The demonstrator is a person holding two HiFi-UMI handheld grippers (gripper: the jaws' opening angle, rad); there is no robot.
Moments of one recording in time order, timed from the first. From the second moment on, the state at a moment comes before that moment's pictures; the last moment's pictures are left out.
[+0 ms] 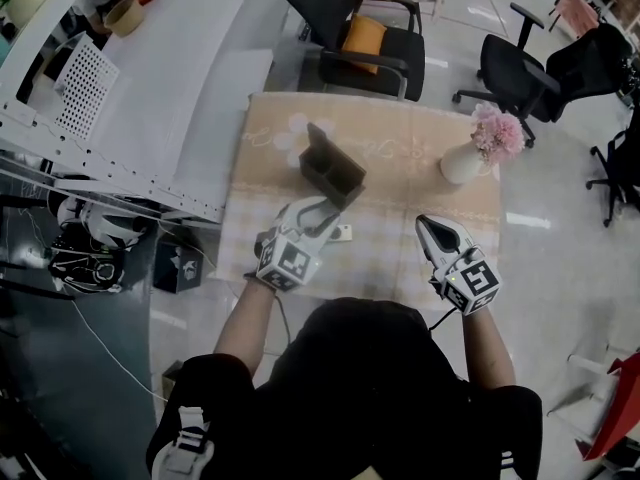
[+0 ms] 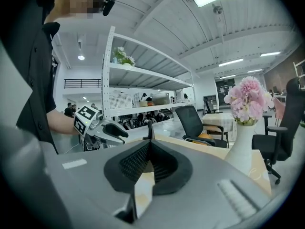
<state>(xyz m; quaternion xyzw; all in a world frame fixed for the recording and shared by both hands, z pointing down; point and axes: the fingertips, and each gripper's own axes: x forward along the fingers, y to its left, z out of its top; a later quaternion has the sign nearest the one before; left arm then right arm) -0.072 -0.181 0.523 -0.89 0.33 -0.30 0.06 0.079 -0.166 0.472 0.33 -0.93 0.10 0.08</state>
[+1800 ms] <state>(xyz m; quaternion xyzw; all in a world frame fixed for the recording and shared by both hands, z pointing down) -0.153 -0.257 0.486 -0.86 0.50 -0.05 -0.09 0.088 -0.198 0.488 0.32 -0.93 0.13 0.09</state>
